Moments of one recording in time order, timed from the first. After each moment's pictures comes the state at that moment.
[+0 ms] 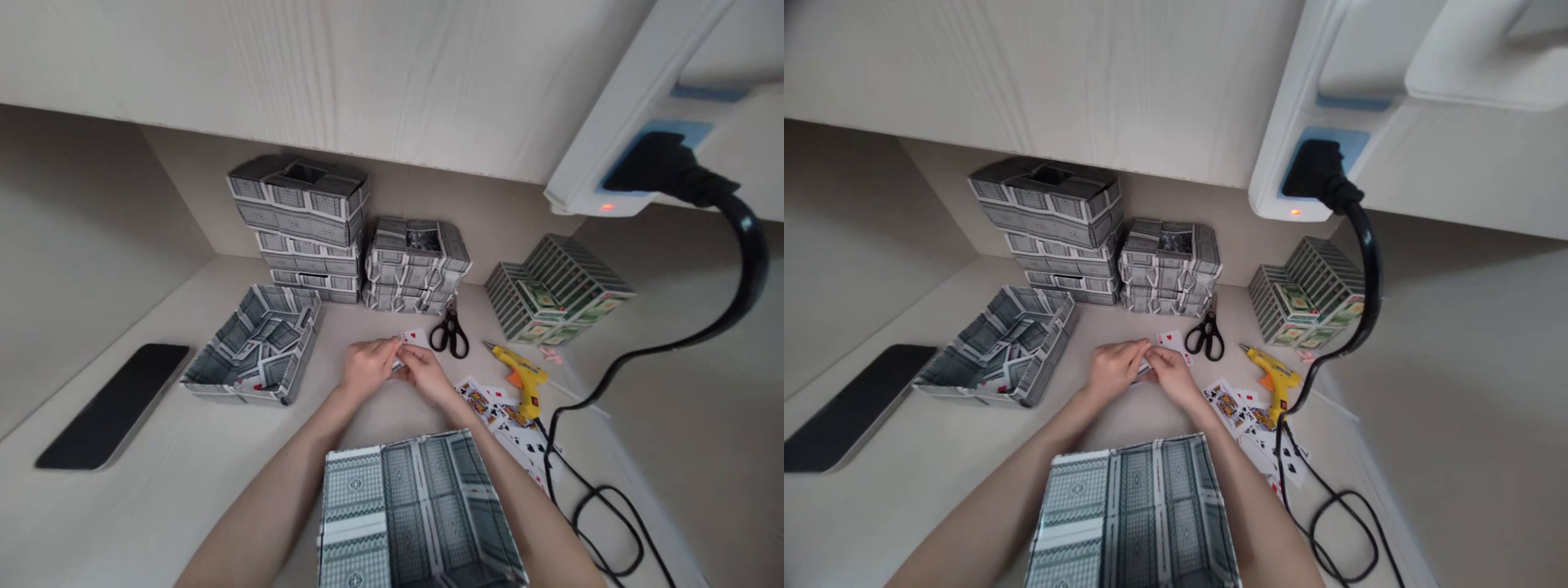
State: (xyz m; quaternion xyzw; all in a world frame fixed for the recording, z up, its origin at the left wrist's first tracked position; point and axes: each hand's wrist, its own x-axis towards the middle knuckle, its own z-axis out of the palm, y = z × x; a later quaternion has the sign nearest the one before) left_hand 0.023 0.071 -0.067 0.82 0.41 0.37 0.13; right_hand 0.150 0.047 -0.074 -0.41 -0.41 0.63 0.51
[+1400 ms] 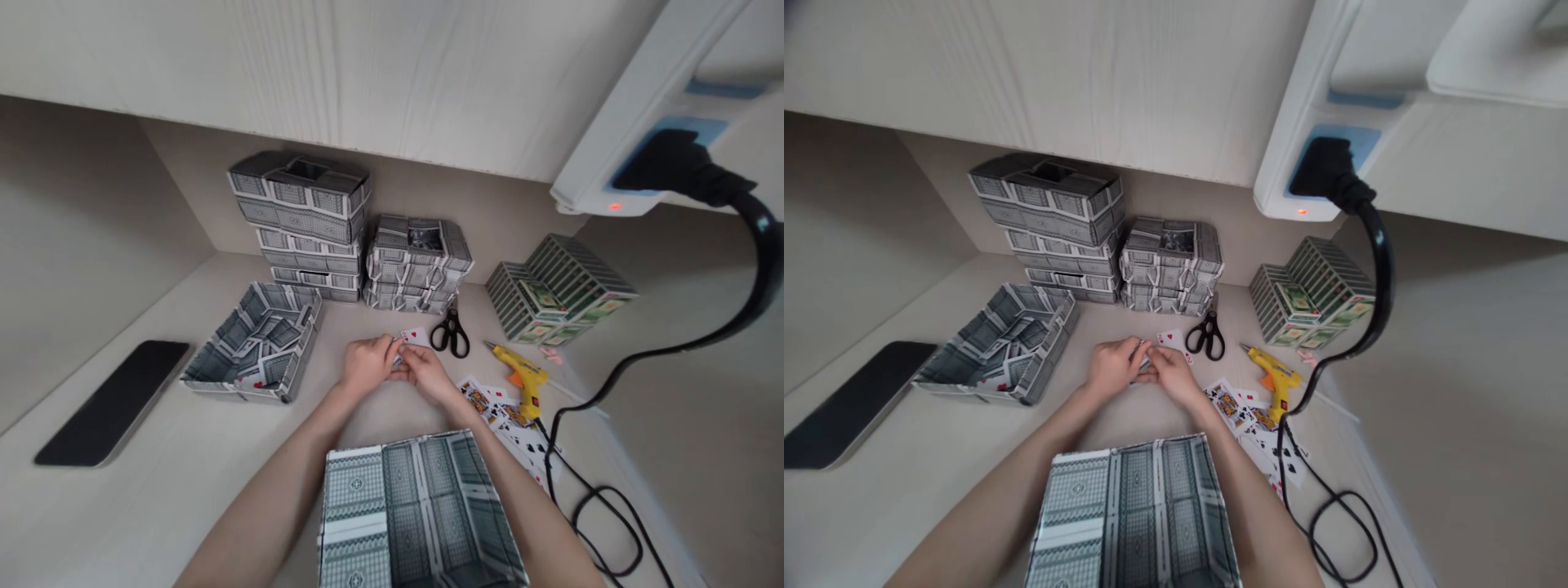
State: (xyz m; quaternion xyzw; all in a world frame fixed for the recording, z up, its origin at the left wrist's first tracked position) left_hand 0.026 0.074 -0.068 0.83 0.46 0.31 -0.03; right_hand 0.153 0.047 -0.073 -0.39 -0.37 0.68 0.50
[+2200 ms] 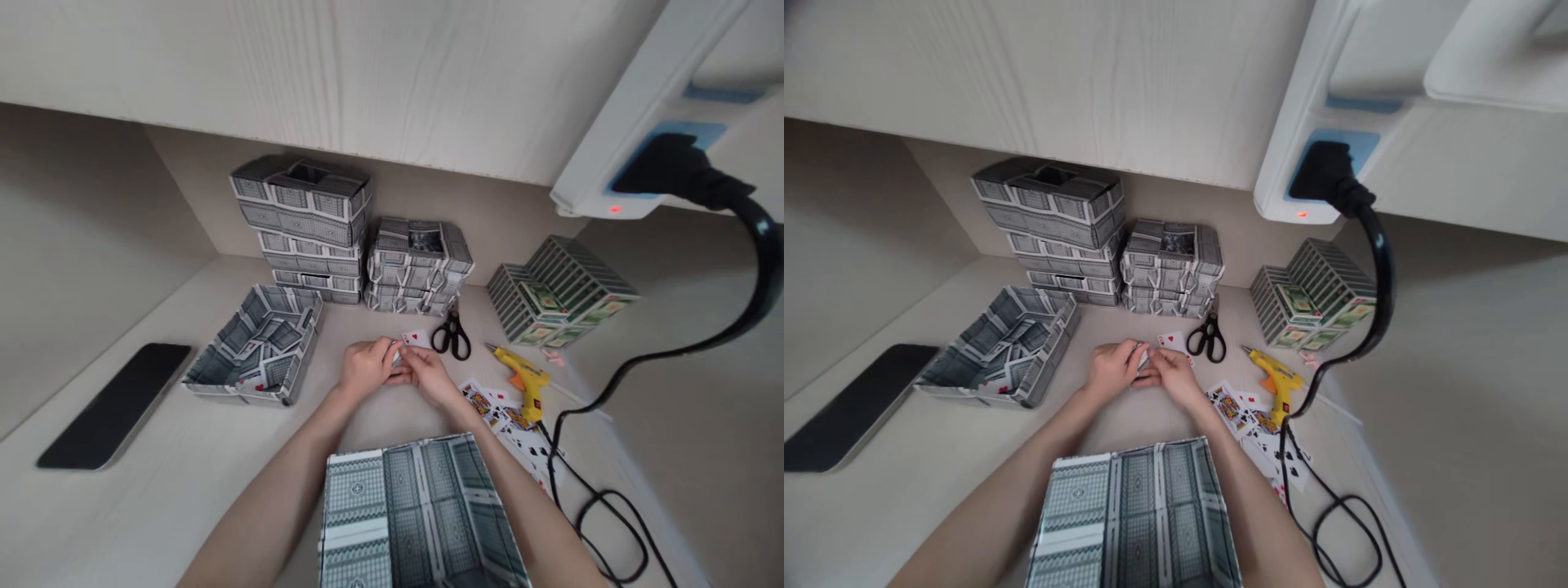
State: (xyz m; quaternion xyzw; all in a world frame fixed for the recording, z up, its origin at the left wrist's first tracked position) left_hand 0.022 0.075 -0.071 0.82 0.43 0.37 -0.05; right_hand 0.152 0.045 -0.066 -0.40 -0.36 0.68 0.49
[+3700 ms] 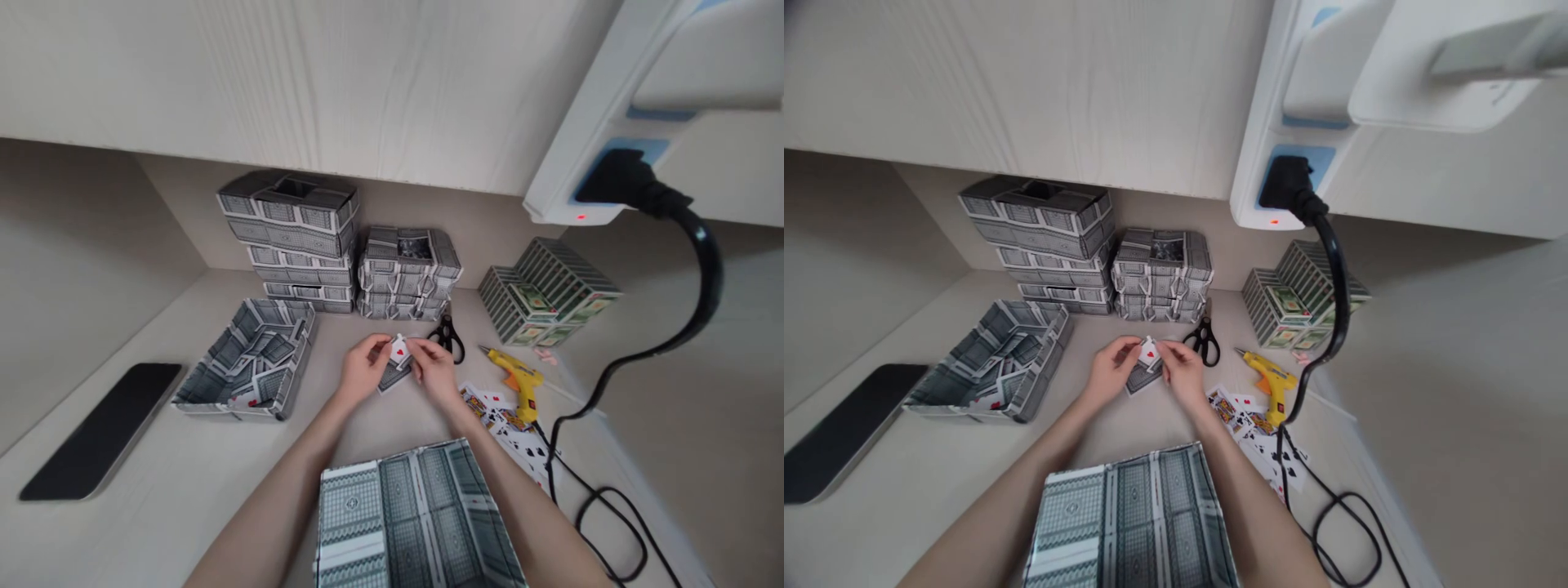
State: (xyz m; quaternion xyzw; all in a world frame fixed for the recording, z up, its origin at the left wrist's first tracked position) left_hand 0.029 0.081 -0.066 0.71 0.44 0.45 0.33; right_hand 0.163 0.053 -0.070 -0.49 -0.39 0.45 0.63
